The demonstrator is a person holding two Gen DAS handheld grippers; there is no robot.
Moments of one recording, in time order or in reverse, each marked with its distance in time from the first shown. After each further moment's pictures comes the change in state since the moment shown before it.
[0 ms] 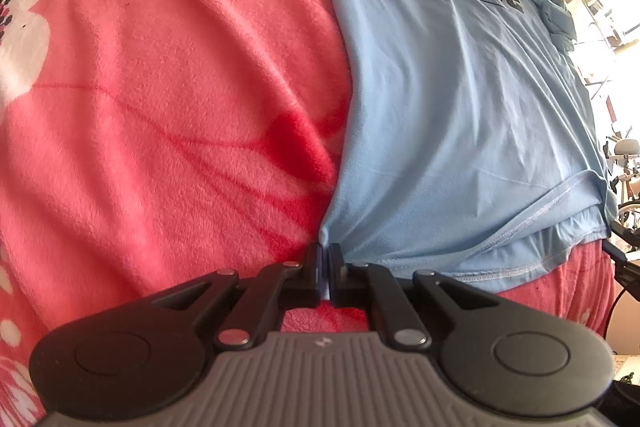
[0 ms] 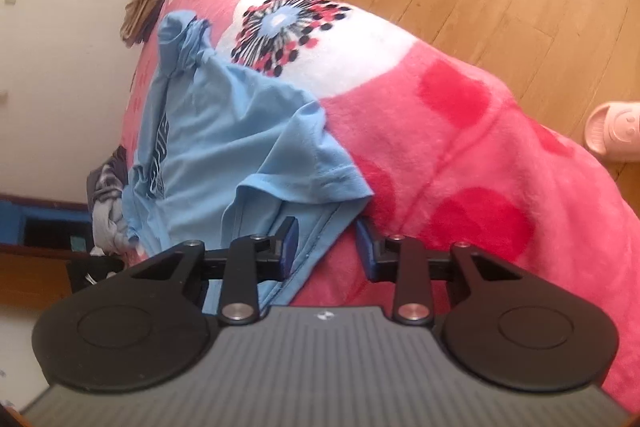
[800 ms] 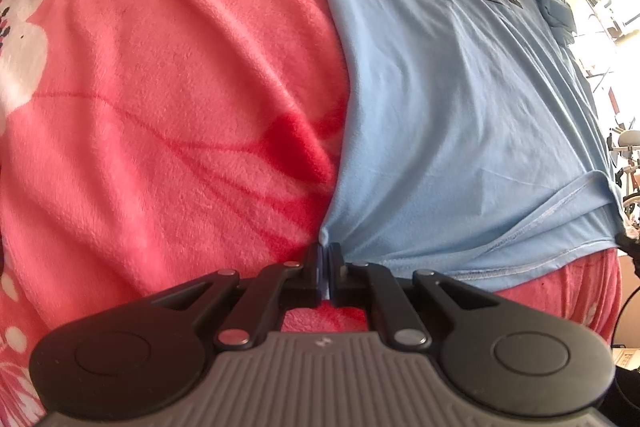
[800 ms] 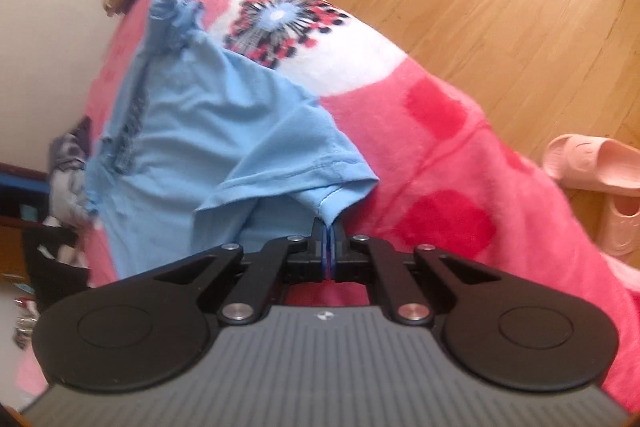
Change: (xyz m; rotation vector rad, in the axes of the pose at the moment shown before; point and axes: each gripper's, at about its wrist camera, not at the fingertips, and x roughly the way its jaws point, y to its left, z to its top) left arm 0.001 -0.003 0.000 0.029 -0.001 0.020; right arm -0.014 0.021 -0.001 -0.132 0.015 -0.179
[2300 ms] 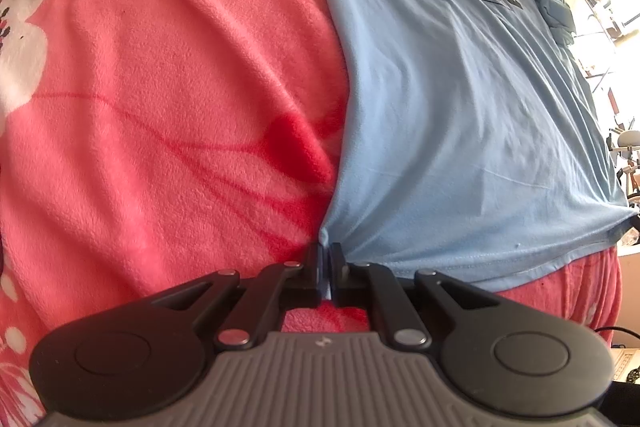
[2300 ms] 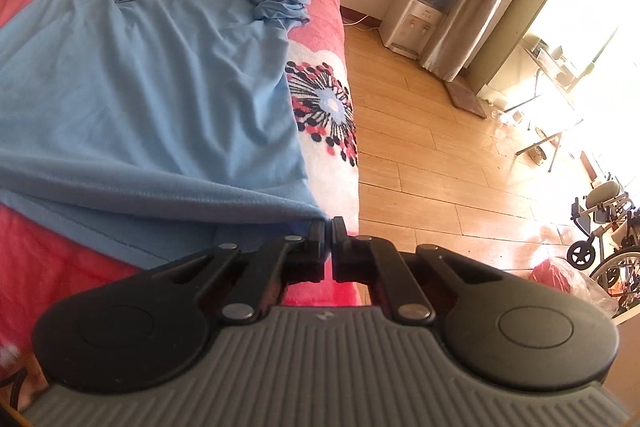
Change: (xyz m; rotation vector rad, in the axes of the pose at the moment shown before) left arm 0.004 -0.003 0.003 0.003 -0.001 -0.001; right arm -0.005 0.061 -0.046 -1.082 -0.352 -0.435
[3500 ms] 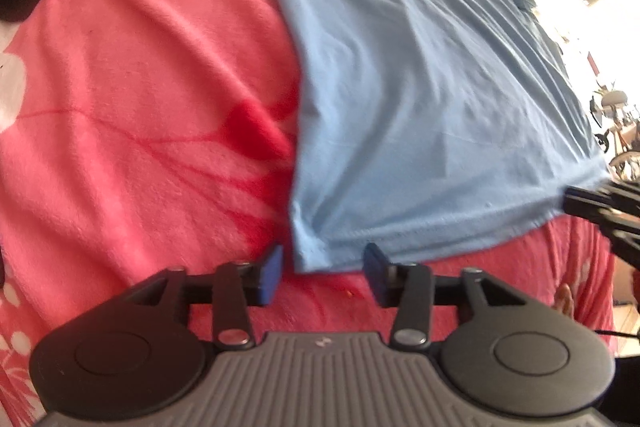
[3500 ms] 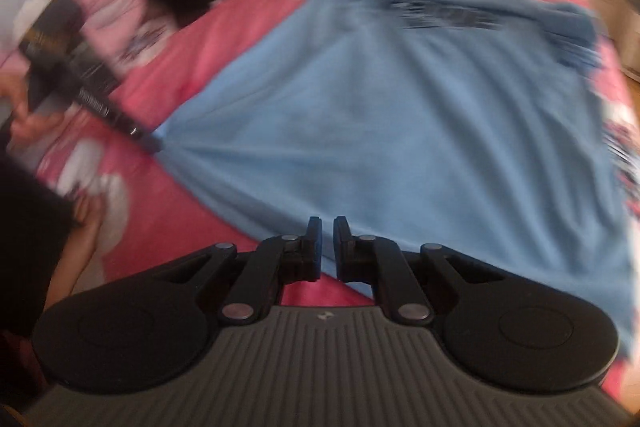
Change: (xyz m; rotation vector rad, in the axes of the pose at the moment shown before) left arm -0.015 -0.018 -0.016 0.140 0.023 -0.029; right arm -0.013 0.127 0.049 -0.150 0.001 0.752
